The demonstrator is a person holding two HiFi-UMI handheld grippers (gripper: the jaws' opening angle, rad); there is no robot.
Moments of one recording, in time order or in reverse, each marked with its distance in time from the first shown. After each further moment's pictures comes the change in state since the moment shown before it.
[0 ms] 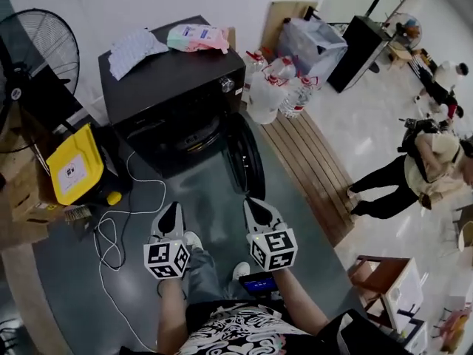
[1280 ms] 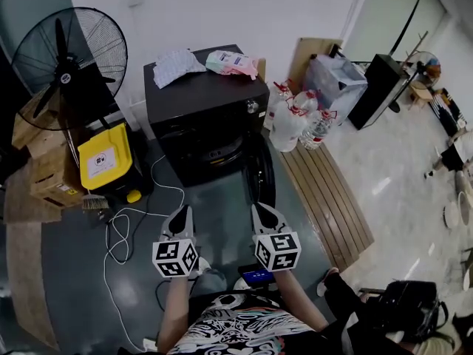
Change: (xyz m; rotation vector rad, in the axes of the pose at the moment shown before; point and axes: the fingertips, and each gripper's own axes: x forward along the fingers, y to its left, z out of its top) left arm -0.082 -0.023 0.033 -0.021 -0.076 0.111; right arm -0.049 0.036 0.029 -0.036 -0.069 0.092
